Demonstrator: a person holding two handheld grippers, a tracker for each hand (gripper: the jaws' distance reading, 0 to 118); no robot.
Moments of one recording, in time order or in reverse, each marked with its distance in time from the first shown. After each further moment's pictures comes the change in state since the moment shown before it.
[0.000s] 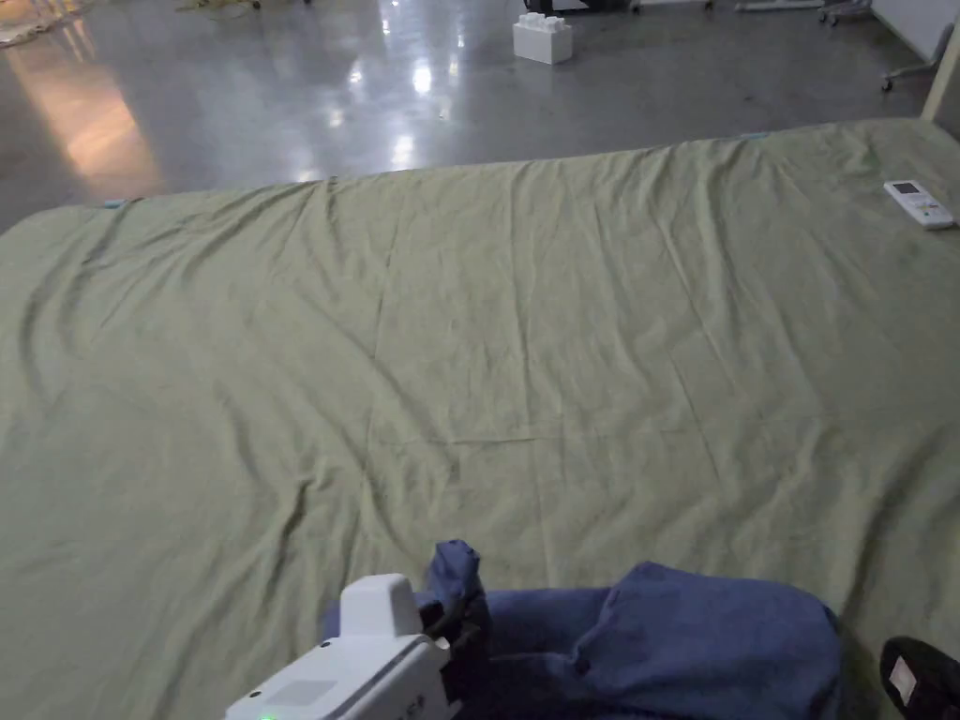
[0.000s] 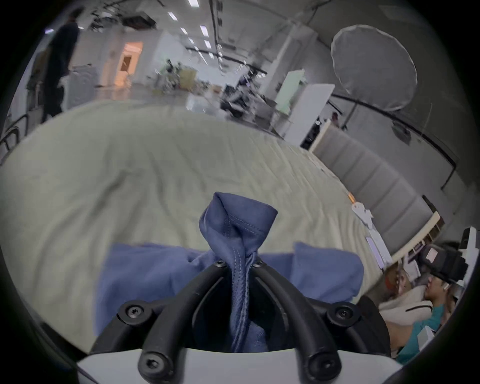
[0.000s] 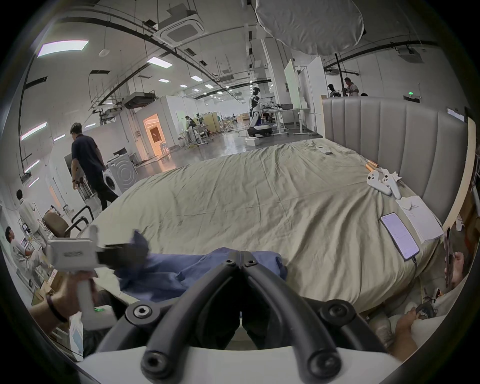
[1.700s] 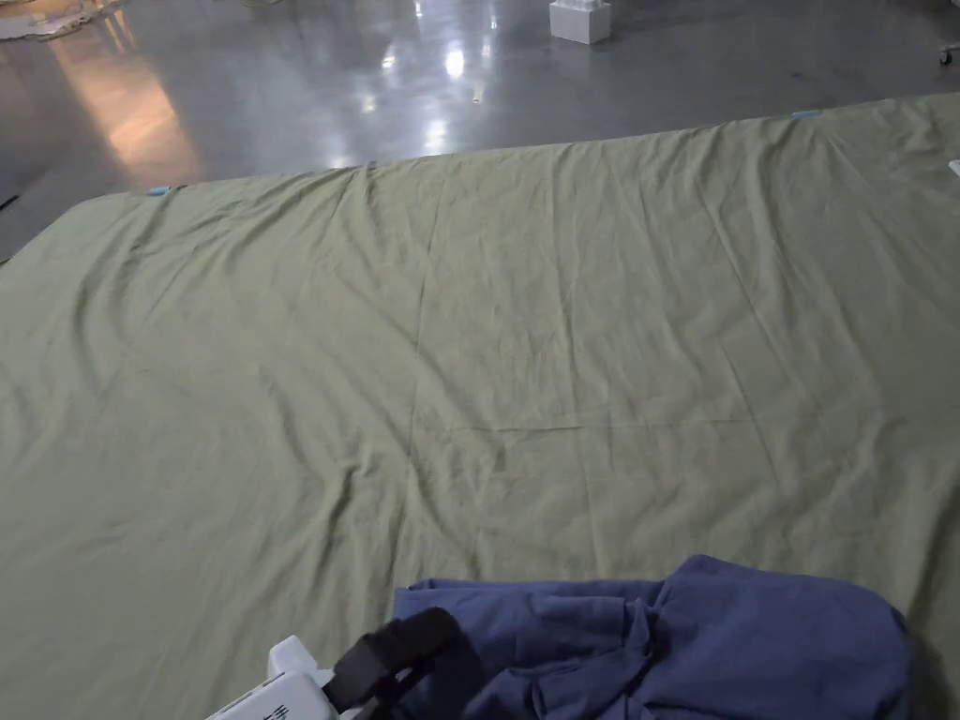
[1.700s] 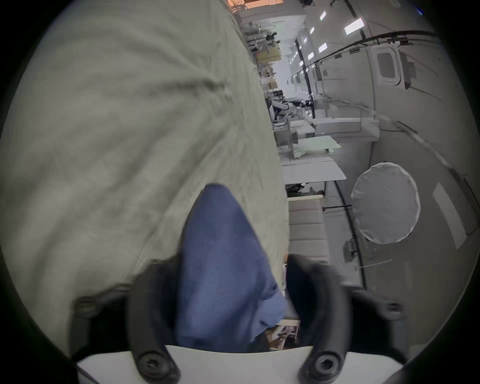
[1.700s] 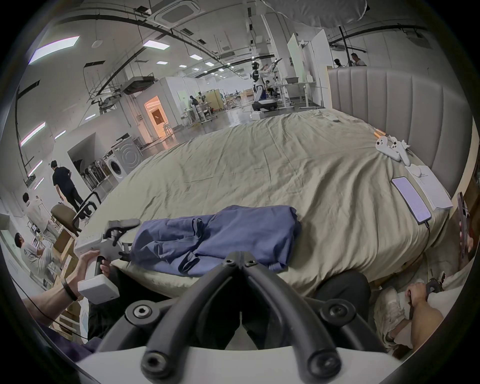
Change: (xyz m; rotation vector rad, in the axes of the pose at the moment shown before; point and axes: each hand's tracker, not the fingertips) left arm -0.165 -0.038 0.004 -0.019 -0.293 0.834; right arm -0.006 -0.038 -0.005 -0.158 0.048 -0.038
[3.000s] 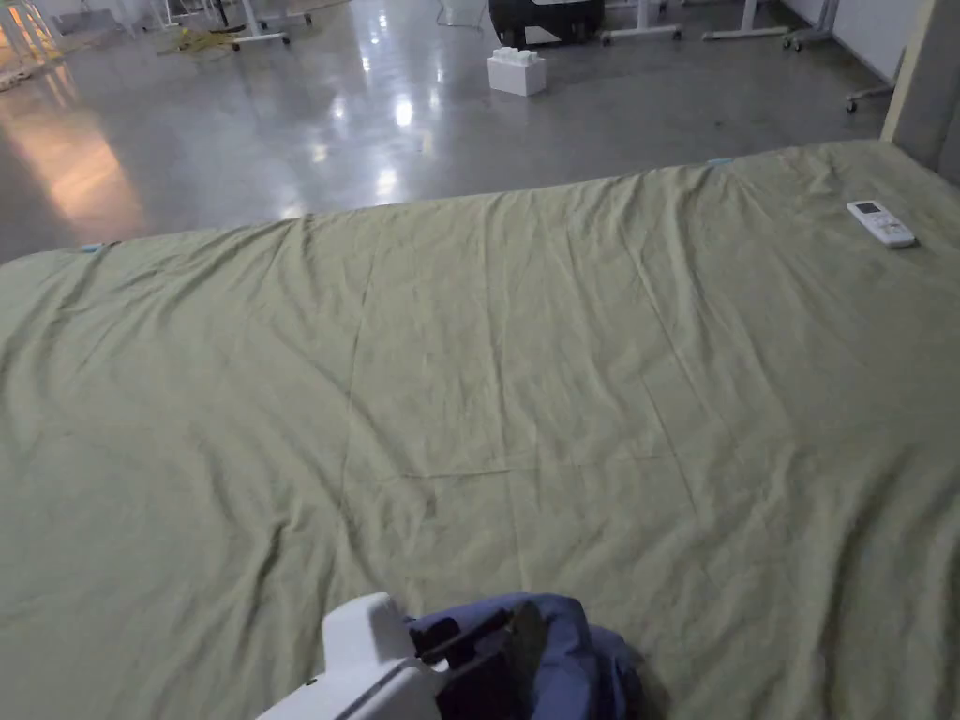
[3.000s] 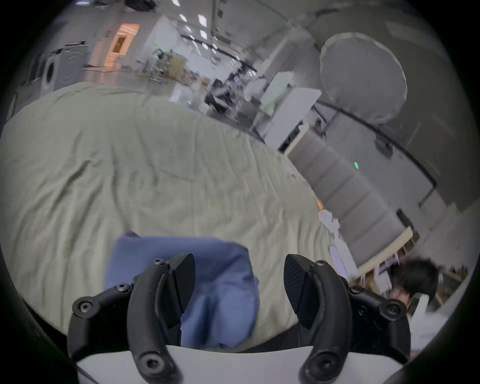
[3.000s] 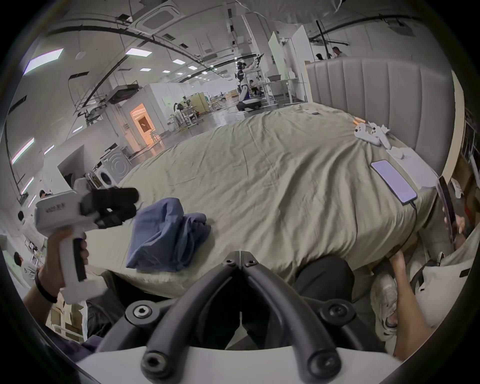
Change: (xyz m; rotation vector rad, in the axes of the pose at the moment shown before) left arm 0.186 -0.095 -0.011 0.108 0.157 -0.695; right arm 0.035 -0.019 0.016 0.000 -0.051 -0.083
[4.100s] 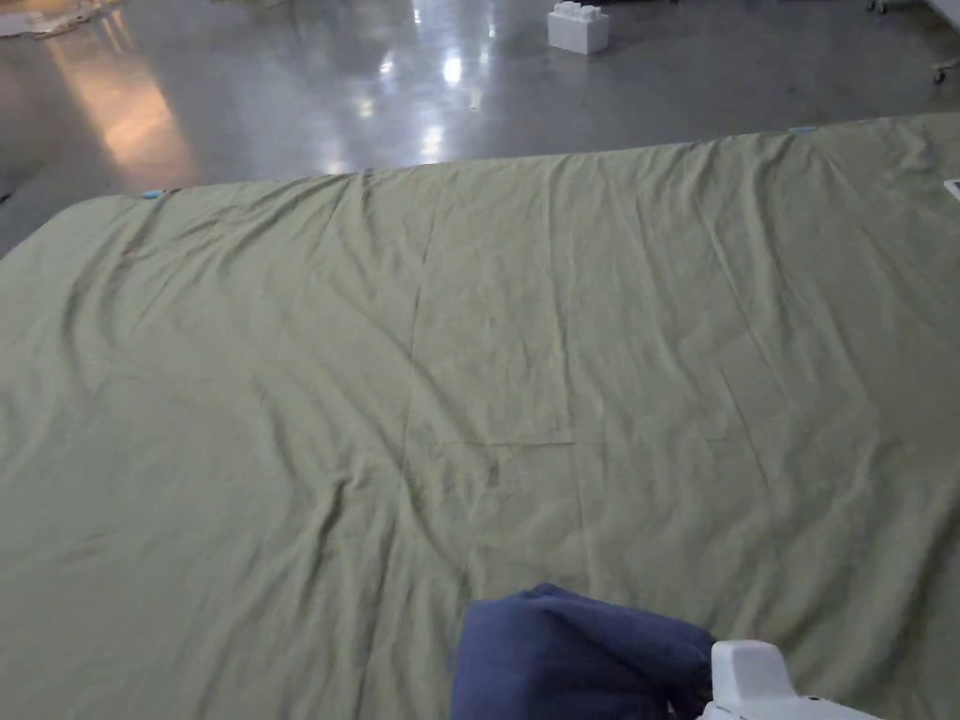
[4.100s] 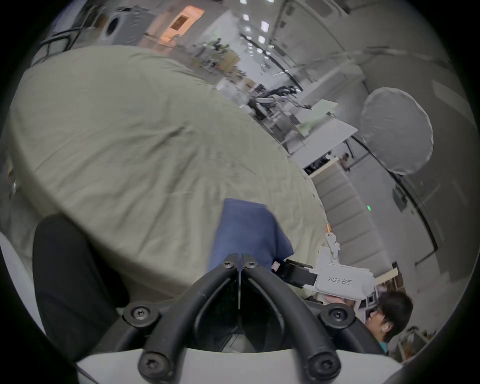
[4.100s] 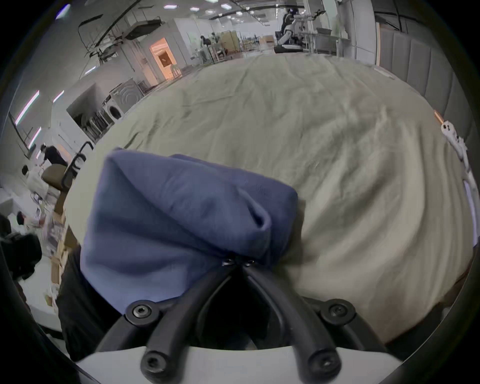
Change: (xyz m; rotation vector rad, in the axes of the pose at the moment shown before) left arm -0.113 -0.055 0.121 -0.037 0.074 0.298; right arm -0.090 0.001 -0.218 -0.283 0.124 0.131
